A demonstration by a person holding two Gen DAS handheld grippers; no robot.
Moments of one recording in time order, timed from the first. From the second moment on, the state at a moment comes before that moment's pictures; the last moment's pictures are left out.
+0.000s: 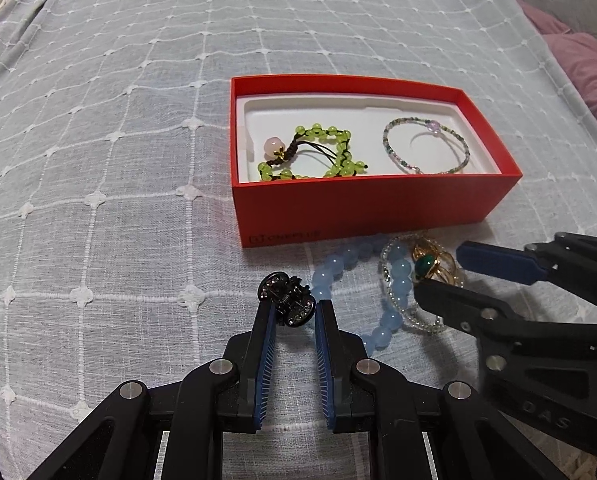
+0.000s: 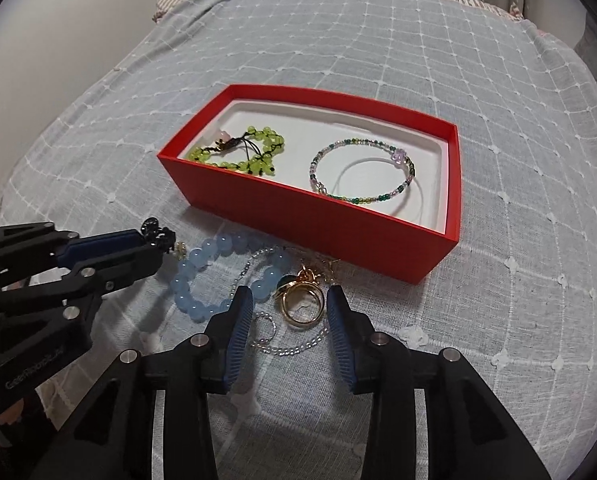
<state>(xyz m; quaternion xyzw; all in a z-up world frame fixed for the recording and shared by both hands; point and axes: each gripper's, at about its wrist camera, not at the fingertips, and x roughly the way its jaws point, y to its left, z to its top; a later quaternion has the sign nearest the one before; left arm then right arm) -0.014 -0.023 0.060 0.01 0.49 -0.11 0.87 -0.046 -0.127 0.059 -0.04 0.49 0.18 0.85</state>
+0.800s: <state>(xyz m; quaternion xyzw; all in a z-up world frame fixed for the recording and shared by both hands) -0.006 -0.016 0.092 -0.01 0.42 -0.13 0.90 -0.045 -0.155 0.113 -0.01 0.43 0.18 0.88</state>
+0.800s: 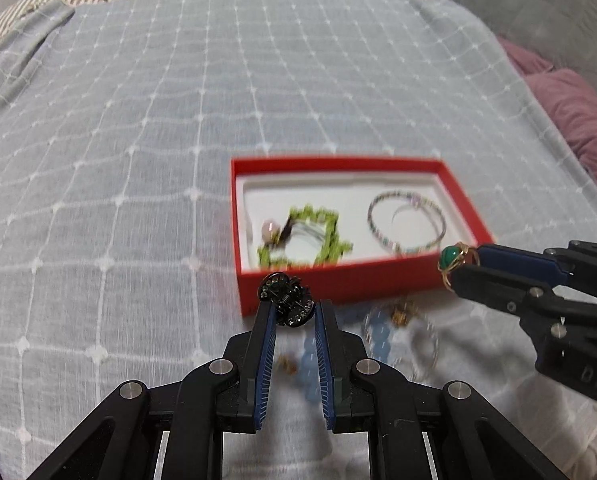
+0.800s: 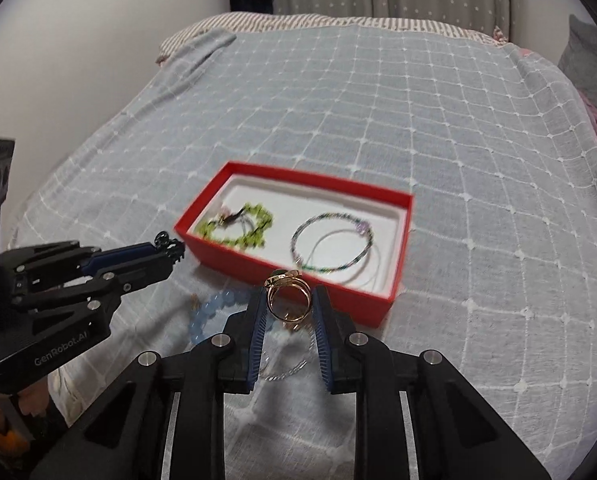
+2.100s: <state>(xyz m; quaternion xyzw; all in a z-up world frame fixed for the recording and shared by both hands) 0.036 -0.042 0.084 0.00 0.40 -0.11 0.91 -0.002 -0.176 0.106 0.03 0.42 0.17 0.89</state>
